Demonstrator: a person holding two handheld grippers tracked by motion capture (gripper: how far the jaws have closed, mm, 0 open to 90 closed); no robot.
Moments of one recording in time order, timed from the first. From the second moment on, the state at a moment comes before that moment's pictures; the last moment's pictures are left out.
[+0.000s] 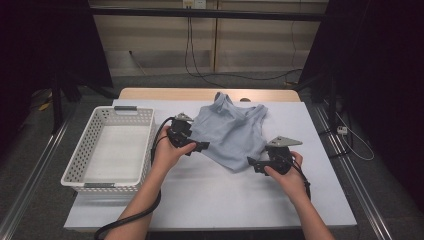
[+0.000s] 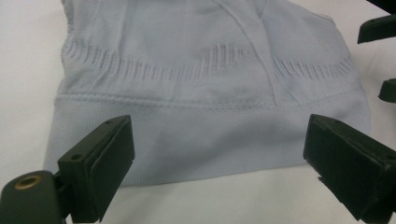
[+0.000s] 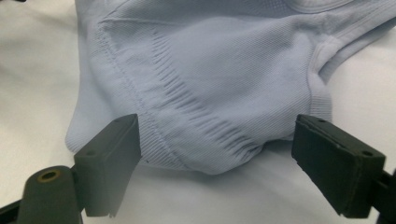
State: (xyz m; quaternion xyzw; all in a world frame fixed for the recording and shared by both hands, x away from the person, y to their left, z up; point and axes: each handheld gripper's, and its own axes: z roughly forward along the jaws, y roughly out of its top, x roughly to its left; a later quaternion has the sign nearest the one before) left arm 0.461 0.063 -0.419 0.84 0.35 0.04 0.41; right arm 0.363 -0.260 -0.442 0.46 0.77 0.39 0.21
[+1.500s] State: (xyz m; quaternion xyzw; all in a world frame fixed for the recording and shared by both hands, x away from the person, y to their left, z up) left arm 0.454 0.069 -0.421 0.84 0.35 0.05 0.41; right arm 0.362 -0.244 -0.450 0.41 0.81 0.37 0.21
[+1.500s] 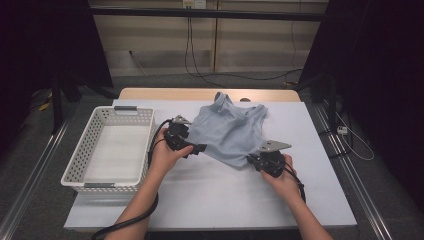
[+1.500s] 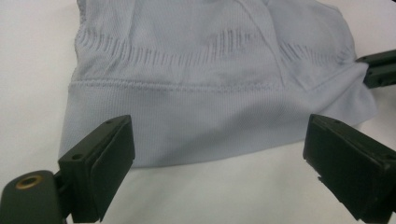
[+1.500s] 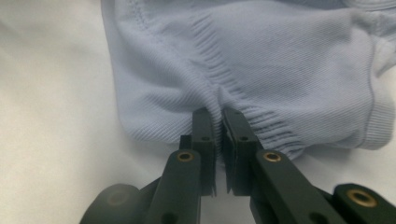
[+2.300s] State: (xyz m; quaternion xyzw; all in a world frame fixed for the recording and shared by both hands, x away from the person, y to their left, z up) left arm 0.453 0.066 -0.427 0.85 0.34 0.05 0.40; right arm 0.355 -0.299 -0.426 0.47 0.74 0.43 0.21
